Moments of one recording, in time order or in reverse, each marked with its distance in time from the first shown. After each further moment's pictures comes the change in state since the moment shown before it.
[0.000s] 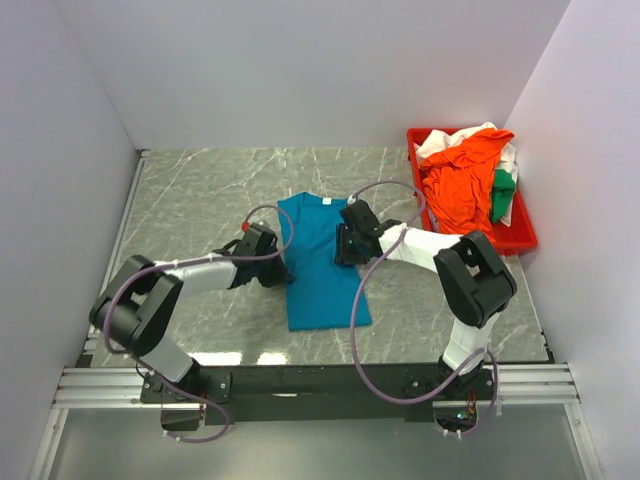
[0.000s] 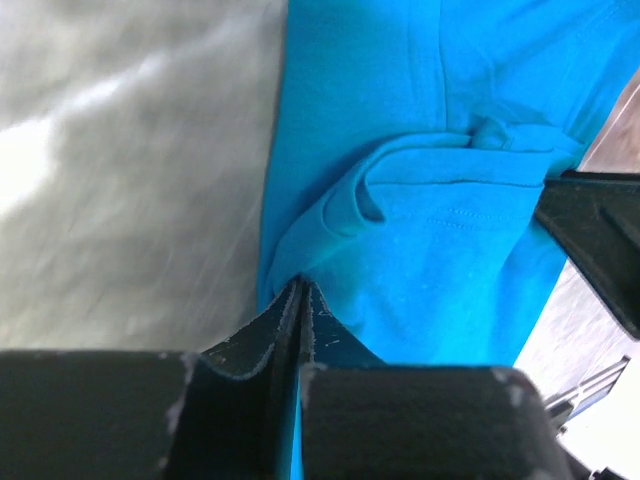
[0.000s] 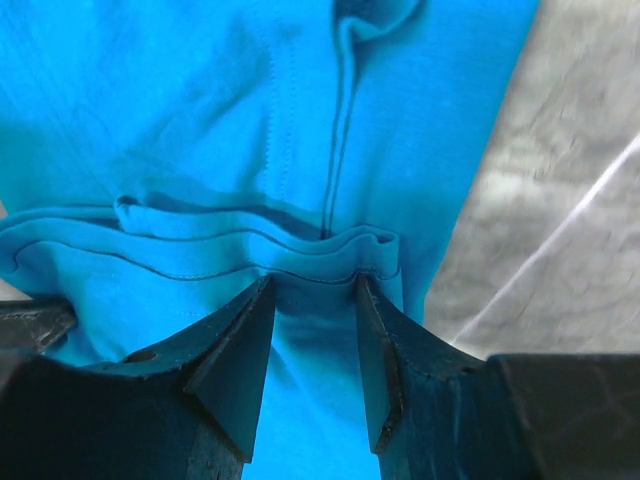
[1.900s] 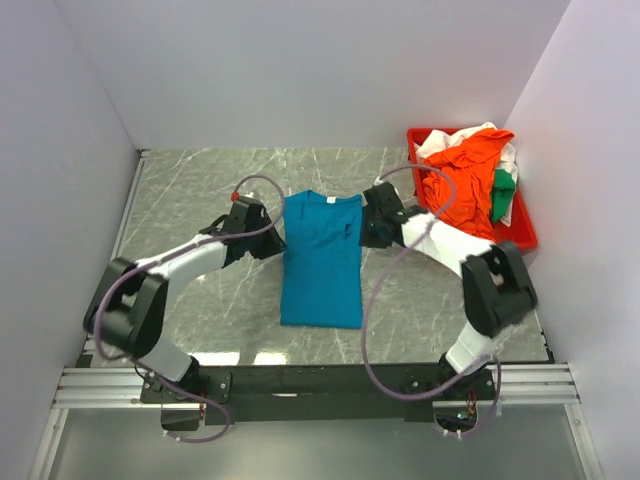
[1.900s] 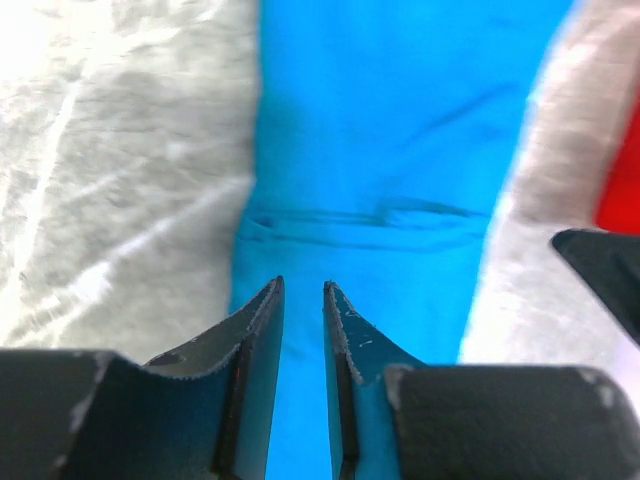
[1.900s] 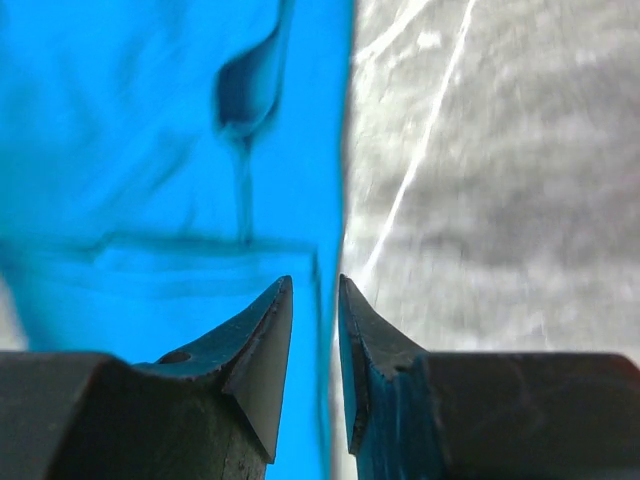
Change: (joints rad) left arm 0.103 -0.007 0.174 -0.116 -0.020 0.122; right arm -0.121 -0.080 0.066 -0.134 0.073 -0.035
